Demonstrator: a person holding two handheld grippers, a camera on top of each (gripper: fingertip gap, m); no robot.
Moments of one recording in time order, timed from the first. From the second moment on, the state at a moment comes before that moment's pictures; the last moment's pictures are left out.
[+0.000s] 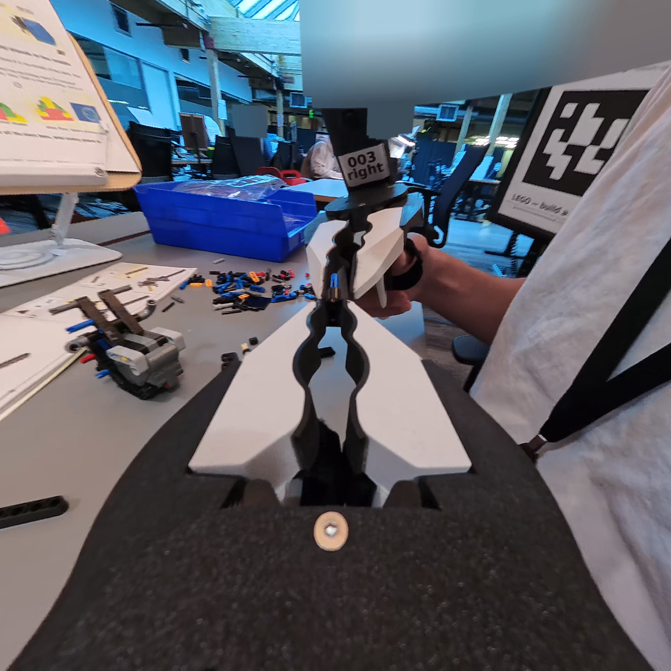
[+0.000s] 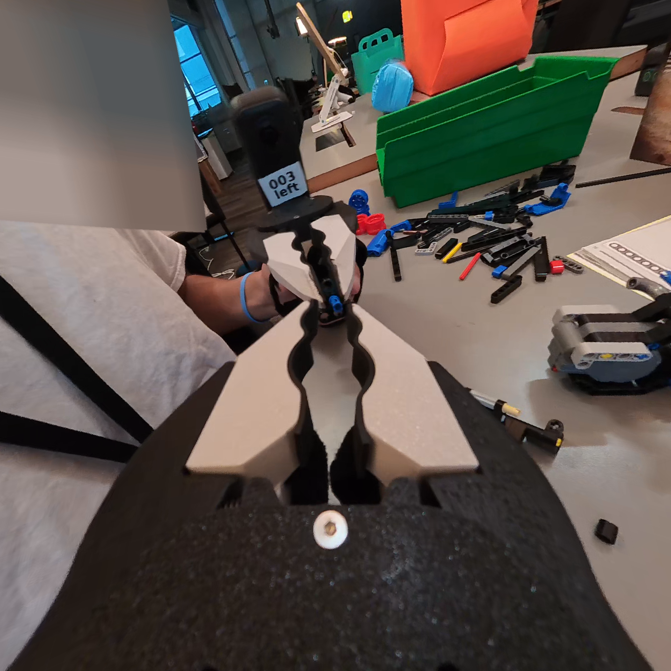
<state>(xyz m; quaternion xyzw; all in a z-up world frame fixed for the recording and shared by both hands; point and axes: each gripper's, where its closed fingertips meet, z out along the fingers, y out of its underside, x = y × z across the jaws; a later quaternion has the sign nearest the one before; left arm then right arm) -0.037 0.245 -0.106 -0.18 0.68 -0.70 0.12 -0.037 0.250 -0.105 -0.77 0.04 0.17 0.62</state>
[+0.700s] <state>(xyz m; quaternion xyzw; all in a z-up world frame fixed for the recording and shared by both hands) -0.033 0.249 -0.104 -0.19 0.67 -0.70 0.14 -0.032 0.252 -0.102 -0.75 0.06 0.17 0.64</state>
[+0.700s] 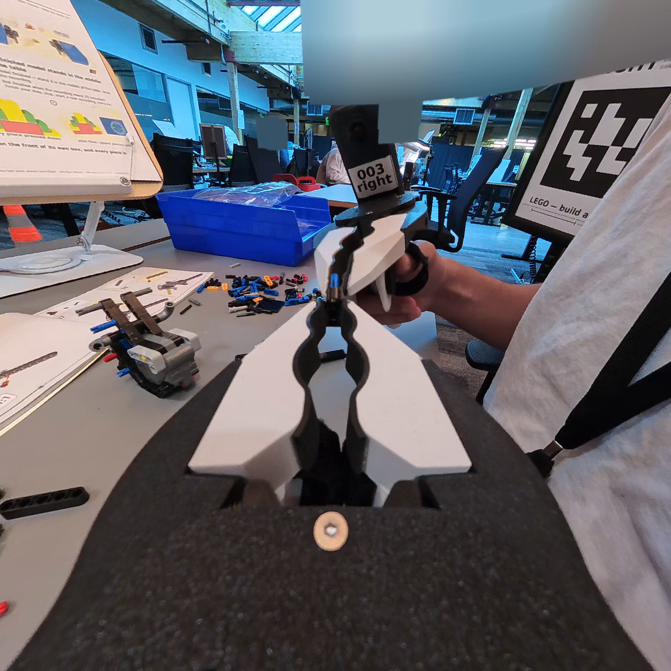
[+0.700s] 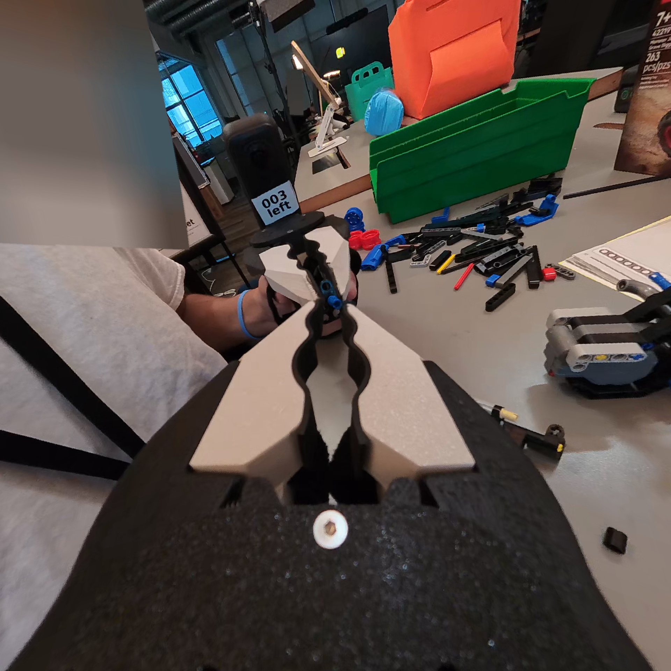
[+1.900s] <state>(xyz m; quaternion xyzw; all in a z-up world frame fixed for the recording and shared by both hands) -0.001 0.270 -0.101 -0.27 0.64 -0.69 0.23 -0.014 0.266 -0.128 -0.79 0.09 0.04 0.61</state>
